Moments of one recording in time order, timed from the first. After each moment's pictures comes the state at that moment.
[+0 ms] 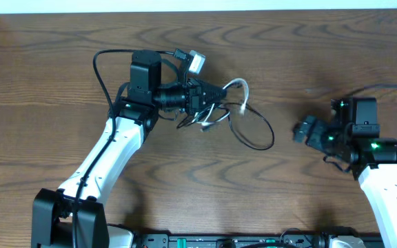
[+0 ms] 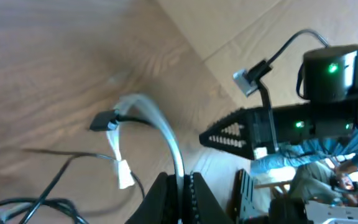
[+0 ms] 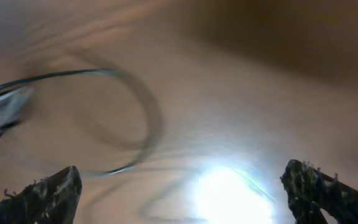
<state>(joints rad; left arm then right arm) -0.26 1.53 1.02 -0.03 1.07 -0.33 0.02 1.15 0.85 -0.76 -0.22 0.39</state>
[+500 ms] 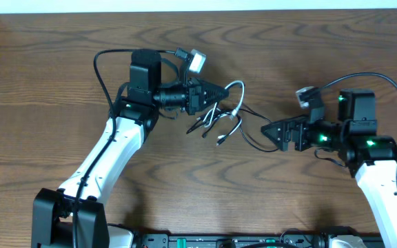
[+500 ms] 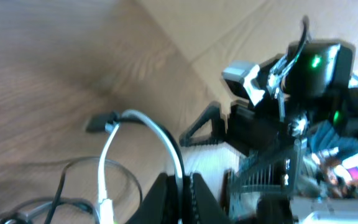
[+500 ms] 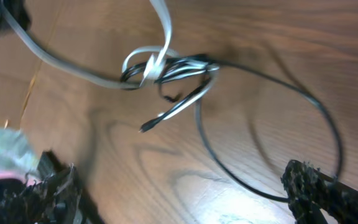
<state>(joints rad) -0.27 1.53 1.02 0.05 1.11 -0.39 0.06 1.17 0.85 -0.63 -0.76 0.06</state>
